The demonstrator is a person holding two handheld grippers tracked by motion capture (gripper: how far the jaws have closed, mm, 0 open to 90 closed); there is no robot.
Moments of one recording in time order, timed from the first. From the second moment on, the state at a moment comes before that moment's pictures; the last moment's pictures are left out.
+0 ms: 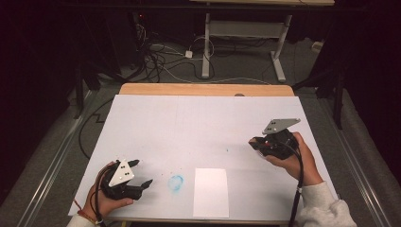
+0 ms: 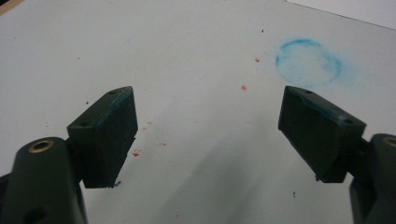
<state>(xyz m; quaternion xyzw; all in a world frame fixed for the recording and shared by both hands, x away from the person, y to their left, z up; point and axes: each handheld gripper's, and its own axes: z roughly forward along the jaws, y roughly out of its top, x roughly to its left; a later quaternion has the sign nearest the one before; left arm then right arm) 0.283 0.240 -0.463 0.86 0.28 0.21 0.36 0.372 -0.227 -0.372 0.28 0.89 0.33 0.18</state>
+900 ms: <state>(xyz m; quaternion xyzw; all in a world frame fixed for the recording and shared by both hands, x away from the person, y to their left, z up) 0.280 0.238 -0.461 0.87 0.27 0.22 0.36 0.353 -0.169 -0.367 0.19 0.92 0.32 0.14</state>
